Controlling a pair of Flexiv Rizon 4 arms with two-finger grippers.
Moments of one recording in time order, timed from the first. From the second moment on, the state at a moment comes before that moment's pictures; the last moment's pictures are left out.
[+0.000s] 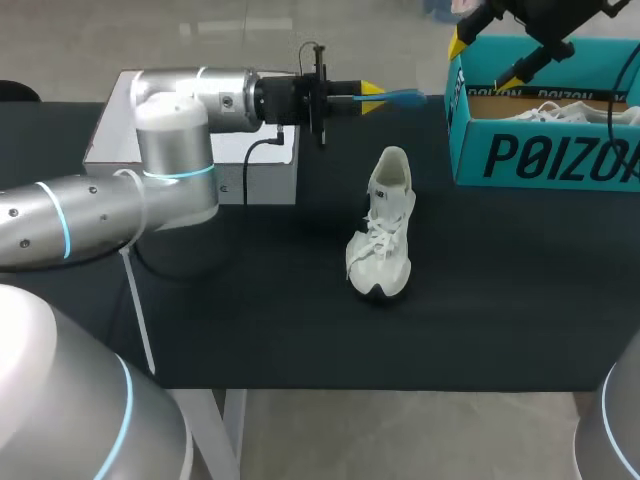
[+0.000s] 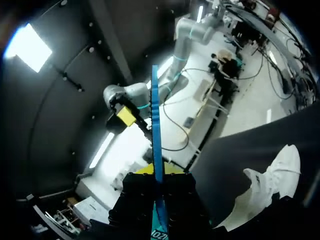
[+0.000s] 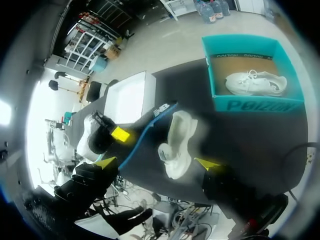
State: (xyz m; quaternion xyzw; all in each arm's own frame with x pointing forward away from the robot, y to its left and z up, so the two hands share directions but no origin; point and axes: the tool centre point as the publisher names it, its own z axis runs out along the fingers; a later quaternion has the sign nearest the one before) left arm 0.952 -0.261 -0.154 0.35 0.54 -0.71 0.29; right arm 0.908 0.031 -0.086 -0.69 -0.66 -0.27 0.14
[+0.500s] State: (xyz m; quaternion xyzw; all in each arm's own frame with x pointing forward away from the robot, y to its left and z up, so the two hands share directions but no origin) left arm 0.938 -0.284 -0.156 0.30 0.55 -0.75 0.23; right arm 0.907 0.030 -0.087 -0.69 -0.66 -0.27 0.15
